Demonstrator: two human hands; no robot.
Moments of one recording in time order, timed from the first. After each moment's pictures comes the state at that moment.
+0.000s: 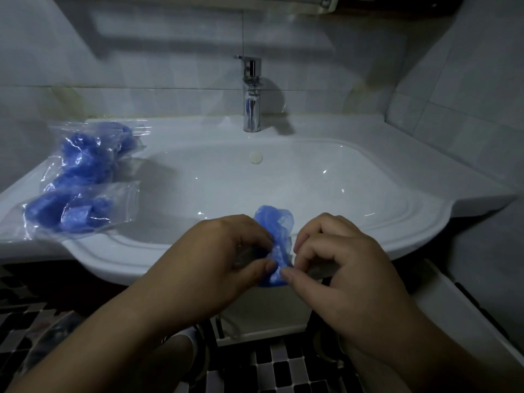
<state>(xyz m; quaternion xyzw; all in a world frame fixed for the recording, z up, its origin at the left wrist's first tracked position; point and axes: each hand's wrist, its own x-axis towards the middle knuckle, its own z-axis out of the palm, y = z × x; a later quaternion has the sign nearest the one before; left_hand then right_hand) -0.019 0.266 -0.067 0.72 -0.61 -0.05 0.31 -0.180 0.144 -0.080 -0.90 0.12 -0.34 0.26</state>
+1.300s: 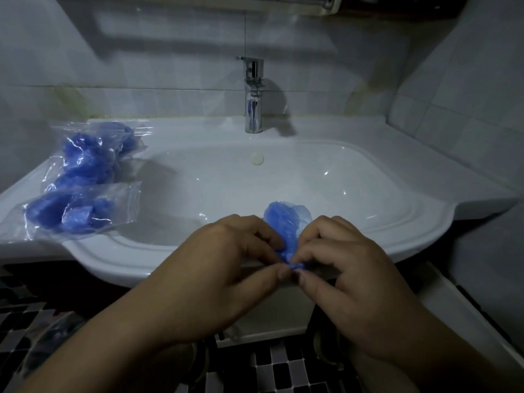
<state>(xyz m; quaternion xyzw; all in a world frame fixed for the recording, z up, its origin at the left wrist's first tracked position) -0.030 0.272 -0.060 0.68 -0.64 -0.05 0.34 -0.182 0.138 -0.076 -0.93 0.08 -0.29 0.23</state>
